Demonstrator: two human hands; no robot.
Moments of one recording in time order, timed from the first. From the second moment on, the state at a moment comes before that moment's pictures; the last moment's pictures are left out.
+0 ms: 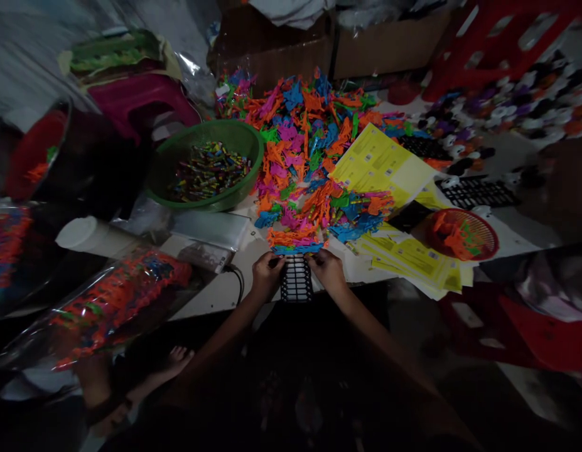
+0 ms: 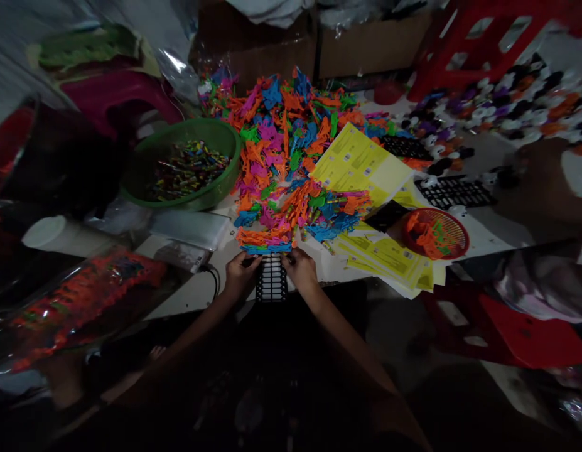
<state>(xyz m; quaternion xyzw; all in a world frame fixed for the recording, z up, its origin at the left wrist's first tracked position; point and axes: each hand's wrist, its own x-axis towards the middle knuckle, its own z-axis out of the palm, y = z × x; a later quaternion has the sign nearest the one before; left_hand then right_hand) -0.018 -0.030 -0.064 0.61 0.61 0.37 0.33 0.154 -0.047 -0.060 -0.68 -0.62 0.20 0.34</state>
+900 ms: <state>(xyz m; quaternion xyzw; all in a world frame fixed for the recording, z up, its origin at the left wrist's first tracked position) -0.031 -0.027 -0.060 0.70 0.56 0.34 0.29 0.185 -0.027 -0.034 -0.77 -0.58 0.11 0.22</state>
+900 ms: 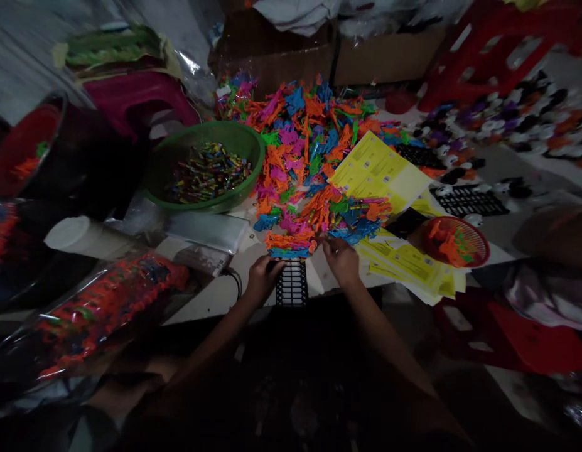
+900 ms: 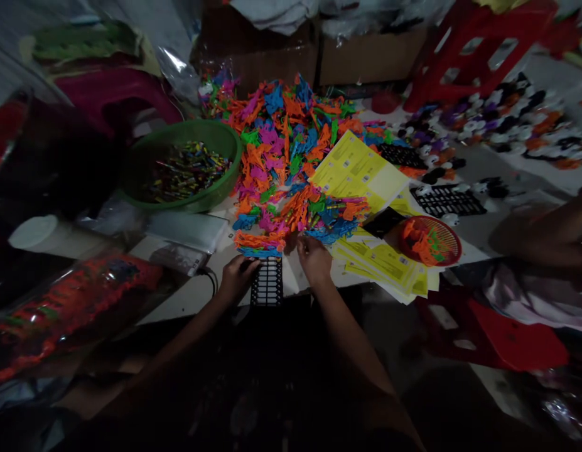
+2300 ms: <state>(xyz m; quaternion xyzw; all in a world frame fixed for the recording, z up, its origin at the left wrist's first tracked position) 0.126 -0.017 -0.029 0.77 0.60 0.09 0.22 0.253 -0.087 -0.047 -0.68 -0.36 0.32 0.55</state>
